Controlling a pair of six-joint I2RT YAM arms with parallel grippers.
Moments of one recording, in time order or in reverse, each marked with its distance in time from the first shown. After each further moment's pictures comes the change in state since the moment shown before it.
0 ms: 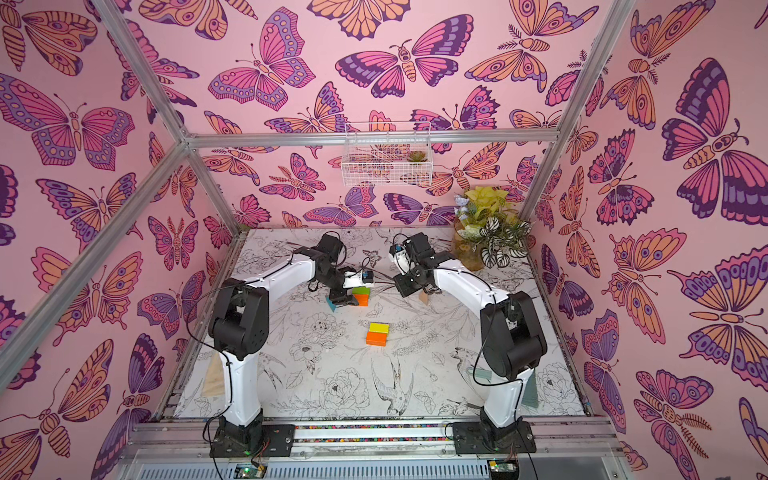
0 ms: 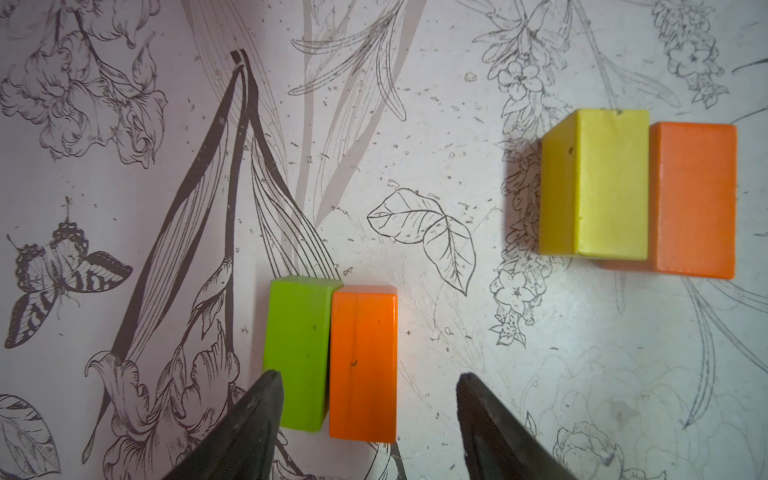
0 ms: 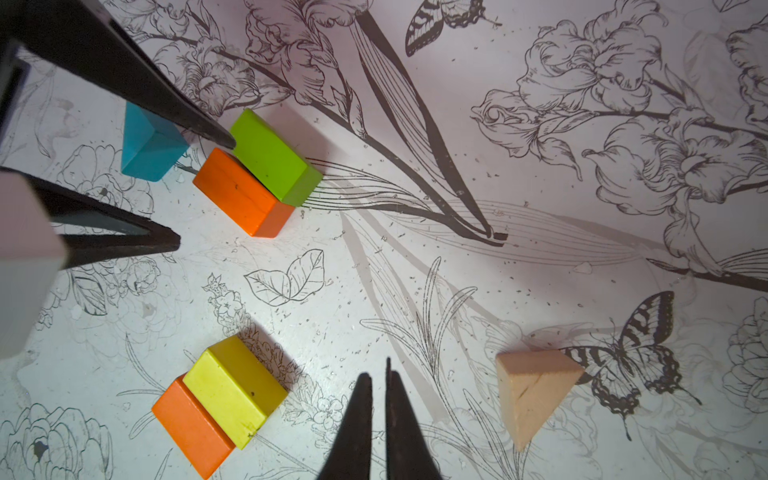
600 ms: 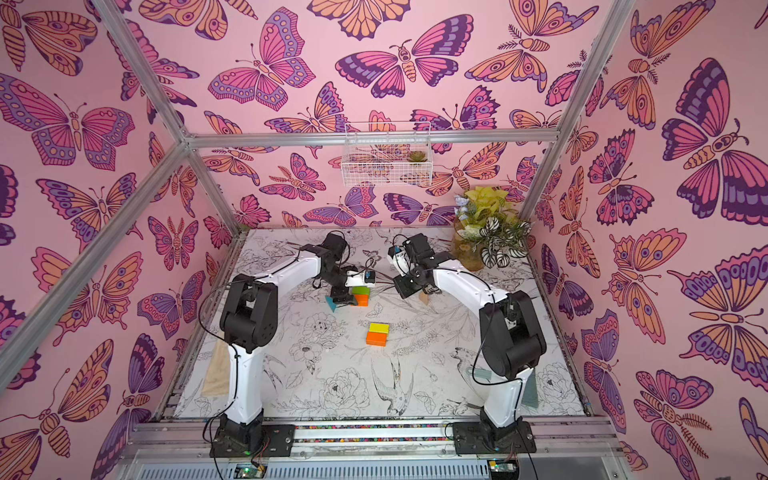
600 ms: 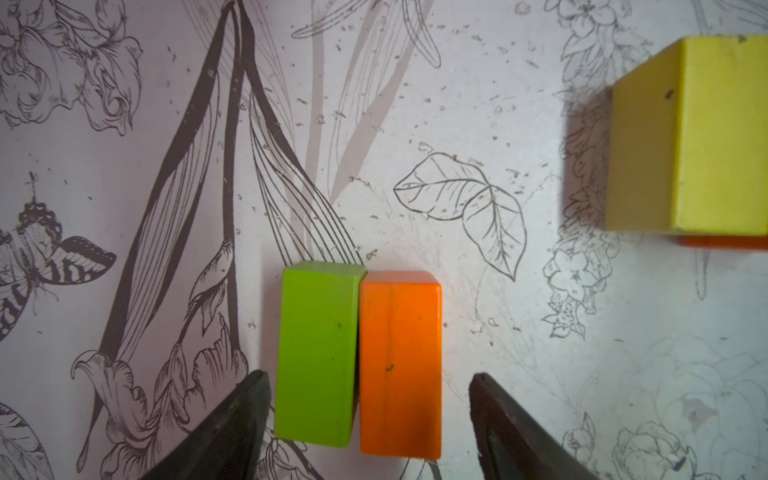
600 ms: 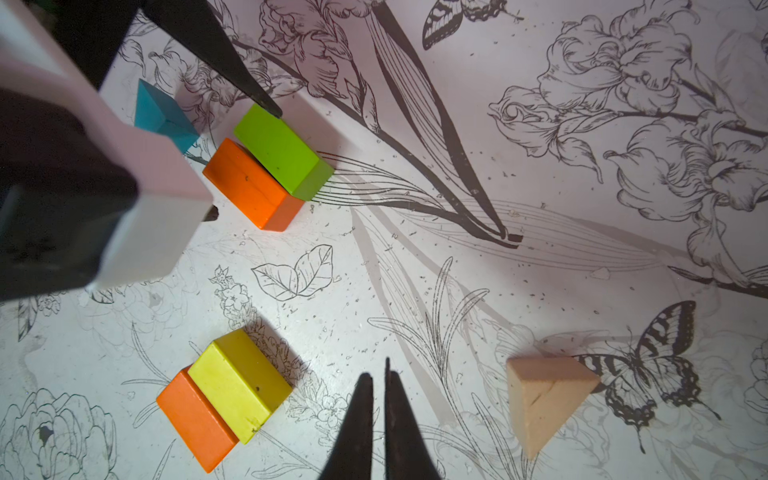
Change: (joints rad) left arm -0.004 0.086 0.095 -0.044 -0.071 0.026; right arm -0.001 0.009 -0.001 -0.005 -0.024 -0.025
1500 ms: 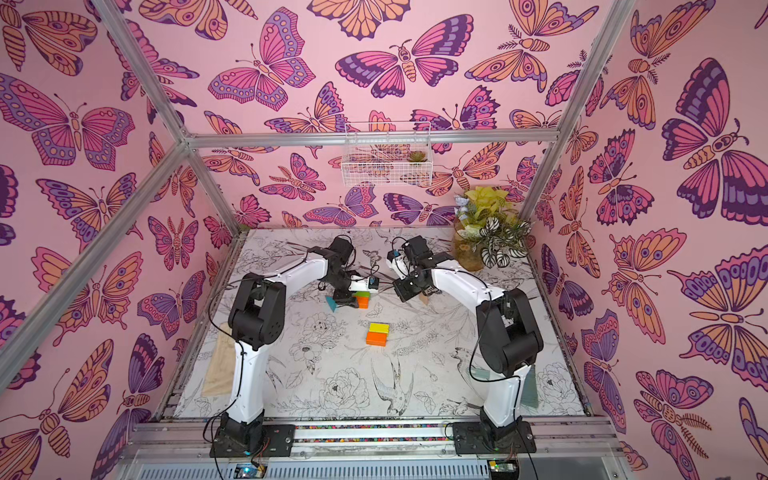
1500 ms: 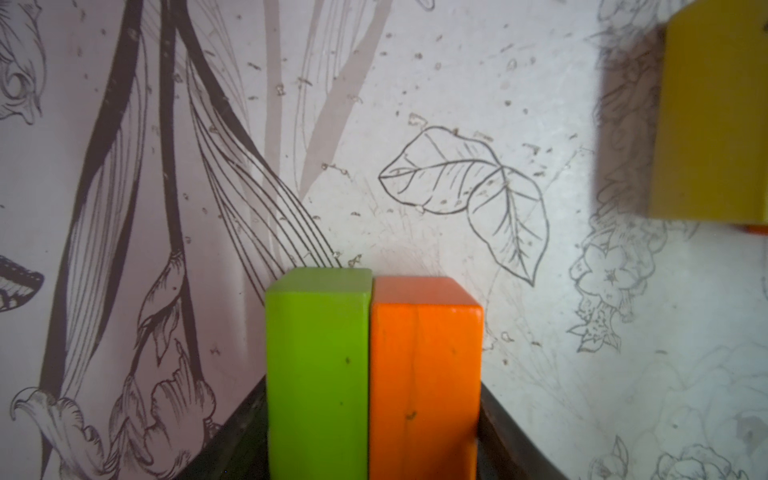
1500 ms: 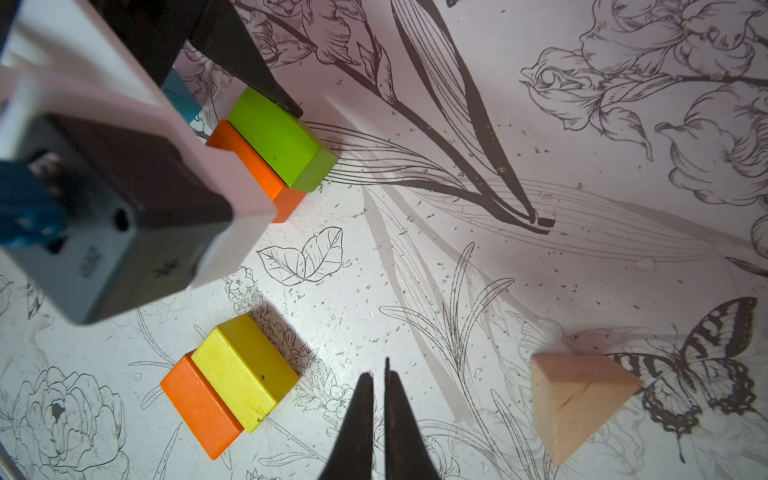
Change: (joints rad) left arm -0.027 0.057 0.029 -0.019 -0.063 0.029; right arm 0.000 0.026 0.000 -0.028 -0.032 -0.008
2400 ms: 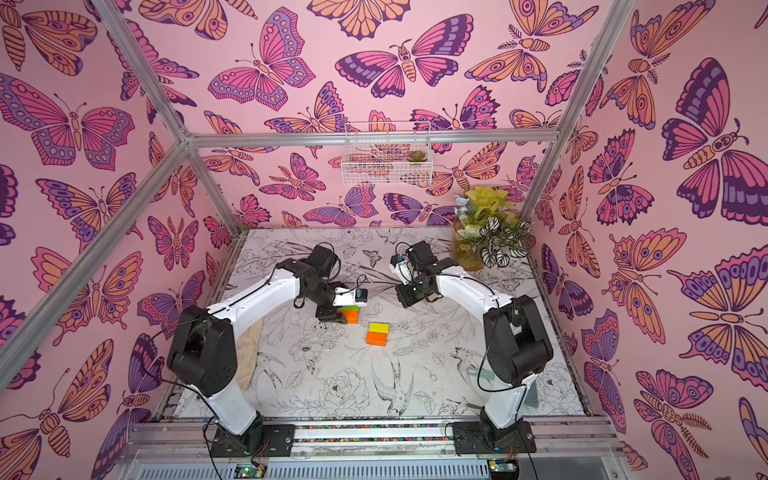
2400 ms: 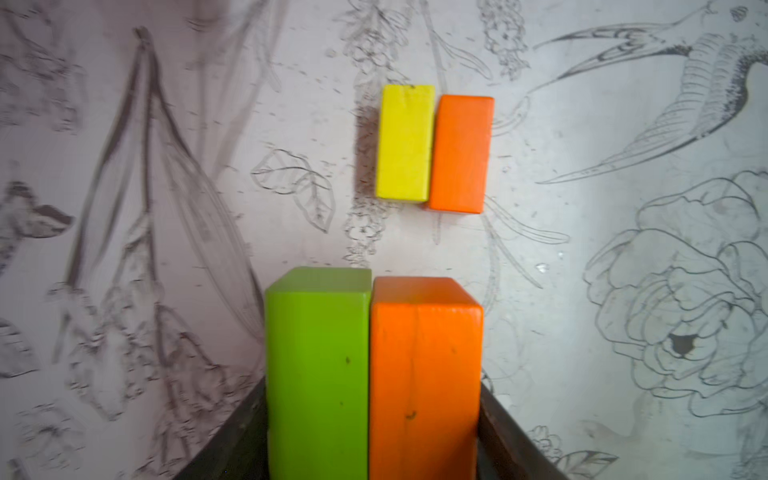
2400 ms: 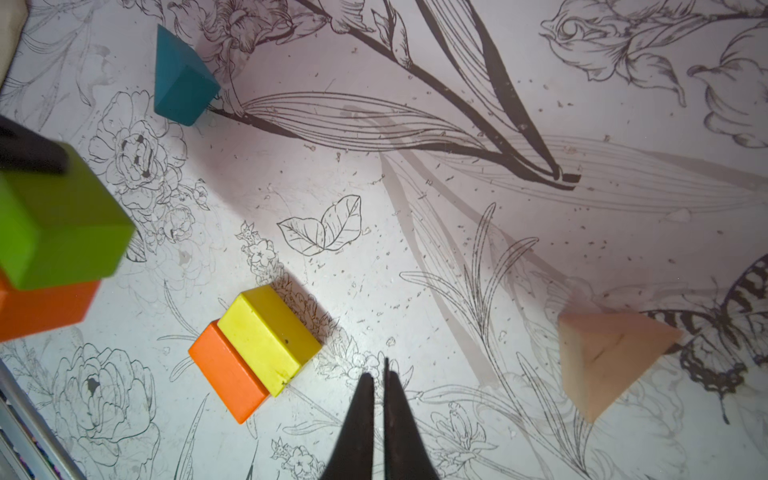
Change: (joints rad) left arm -0.069 -0.485 -0.434 -0.031 -0.018 -0.134; right arm 0.001 -0.105 -0.122 0.028 -0.030 0.051
